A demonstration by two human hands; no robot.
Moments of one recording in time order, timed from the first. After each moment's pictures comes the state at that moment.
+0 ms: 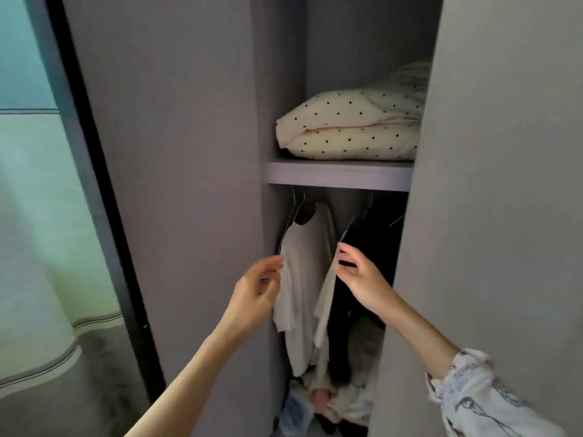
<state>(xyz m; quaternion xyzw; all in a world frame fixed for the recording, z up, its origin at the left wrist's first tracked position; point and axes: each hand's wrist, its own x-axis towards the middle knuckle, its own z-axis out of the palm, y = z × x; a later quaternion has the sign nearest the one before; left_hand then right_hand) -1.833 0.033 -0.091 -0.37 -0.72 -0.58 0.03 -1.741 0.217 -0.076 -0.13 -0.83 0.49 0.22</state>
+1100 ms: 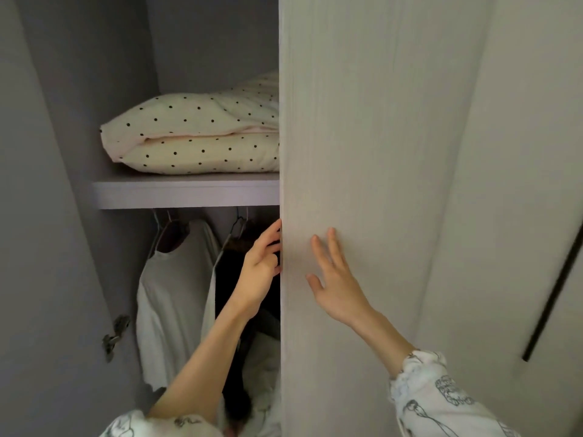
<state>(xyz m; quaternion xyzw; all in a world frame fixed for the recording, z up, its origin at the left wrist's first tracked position) -1.782 0.280 -0.050 -0.48 -0.51 -0.69 -0.21 -1.660 0.378 -0.079 -0.26 -0.91 0.14 0.30</state>
